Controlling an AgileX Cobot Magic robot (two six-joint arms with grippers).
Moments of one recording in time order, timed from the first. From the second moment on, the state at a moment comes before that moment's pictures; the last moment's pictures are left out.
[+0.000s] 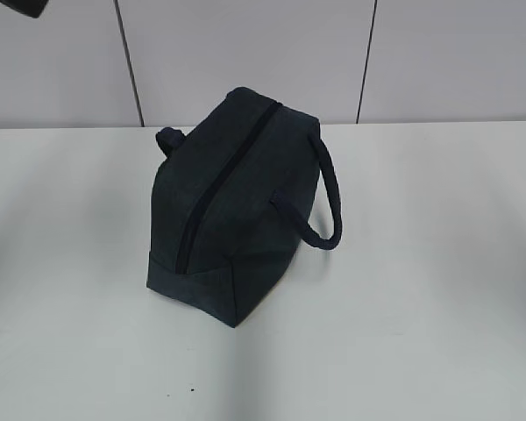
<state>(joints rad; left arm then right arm) -0.38 1.32 -1.59 -0.12 1.26 0.11 0.12 0.98 -1.29 0.15 1.25 -0.22</state>
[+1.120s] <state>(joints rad) -0.38 0.19 -0.80 0.01 1.25 -0.05 0.12 0.03 -0.63 -0.02 1.22 -0.05</state>
